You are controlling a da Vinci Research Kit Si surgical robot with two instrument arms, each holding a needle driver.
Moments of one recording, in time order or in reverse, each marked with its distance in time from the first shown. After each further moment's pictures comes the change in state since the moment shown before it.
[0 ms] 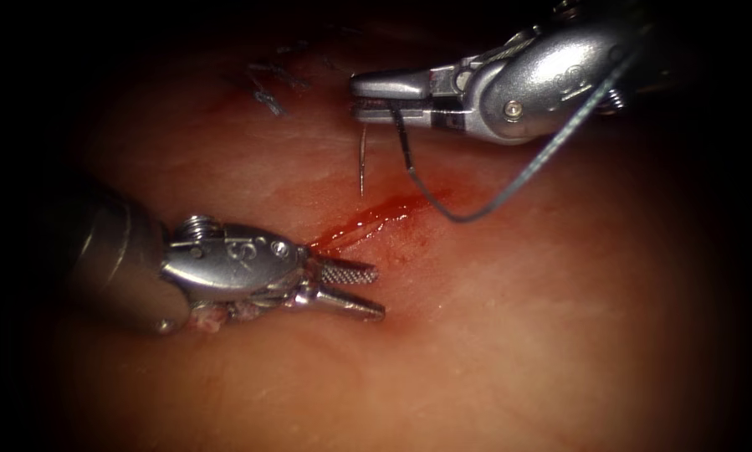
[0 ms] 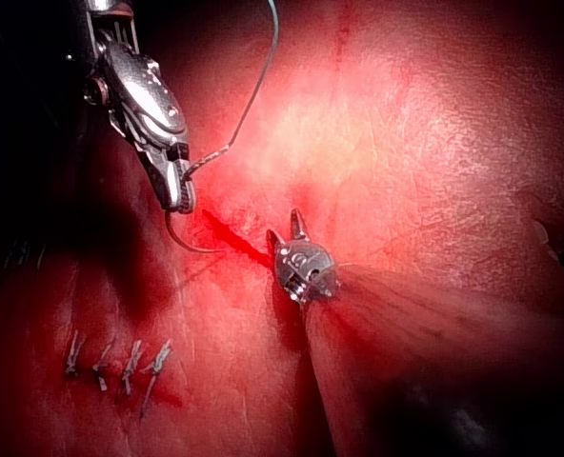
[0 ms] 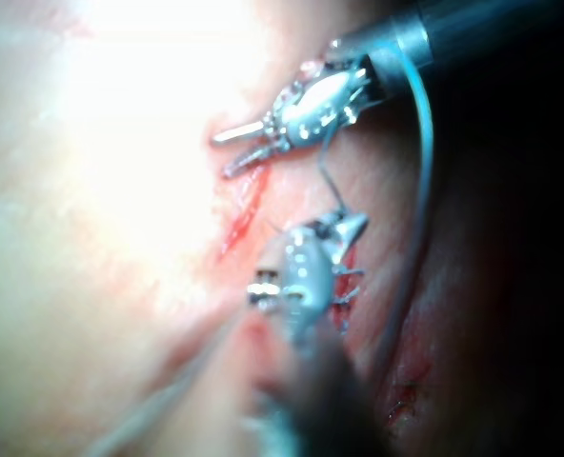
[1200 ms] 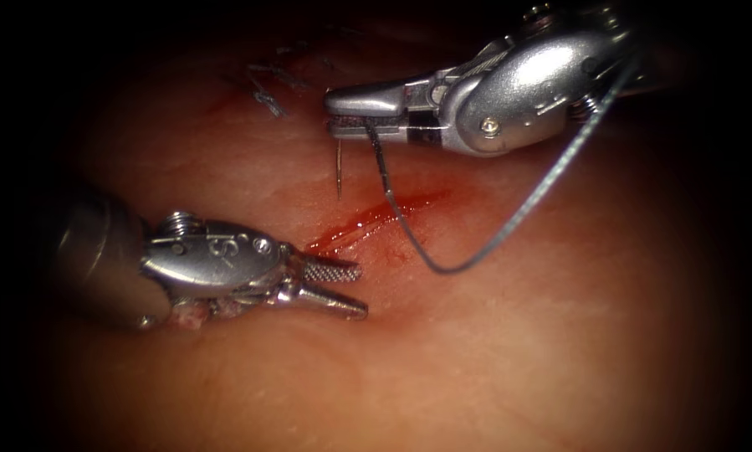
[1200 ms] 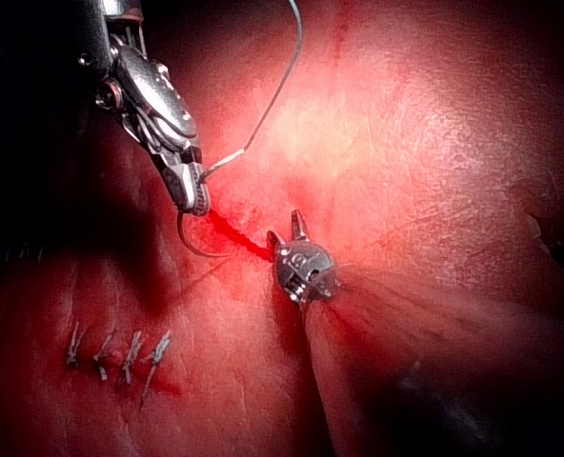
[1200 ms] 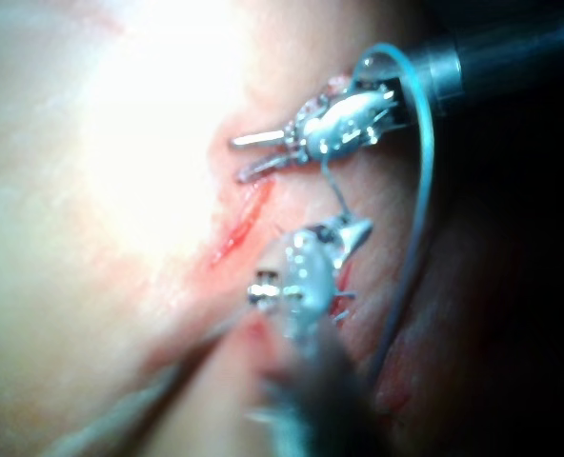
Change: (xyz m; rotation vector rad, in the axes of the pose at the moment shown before) right arm 0.000 -0.001 0.001 0.007 0.039 -0.078; left arm 0.000 0.000 -0.001 -0.004 -0.007 0.000
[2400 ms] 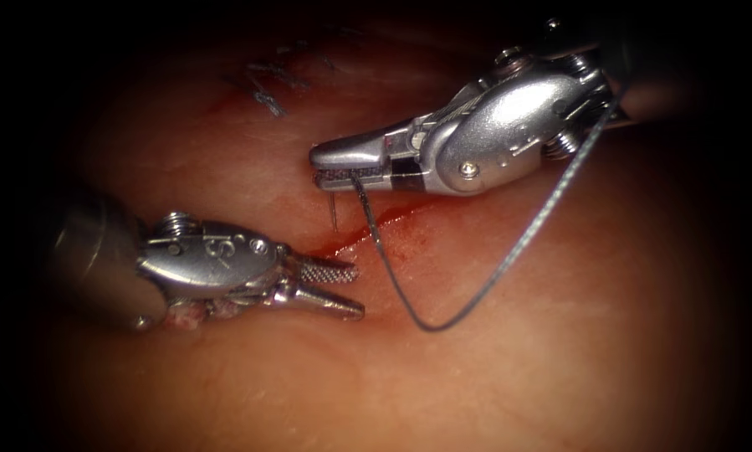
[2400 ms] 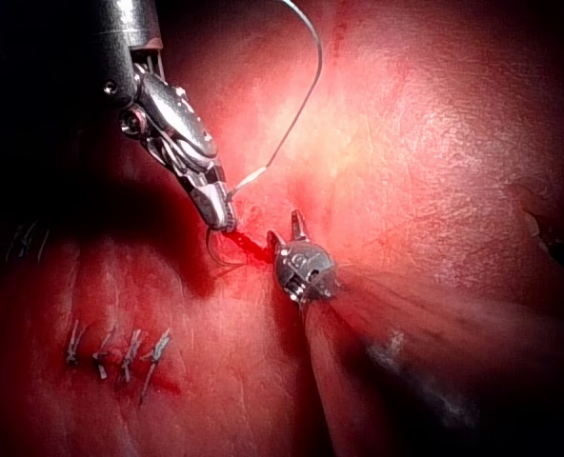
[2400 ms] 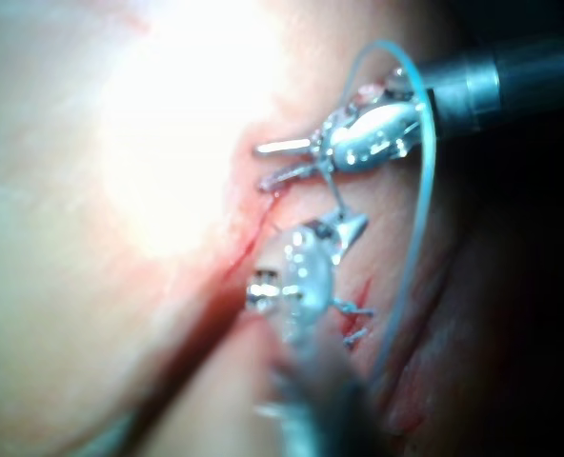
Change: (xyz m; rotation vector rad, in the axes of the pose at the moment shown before) right arm -0.001 -0.003 0.001 0.108 0.017 0.028; left arm 0.000 0.000 0.000 0.002 -0.001 0.000
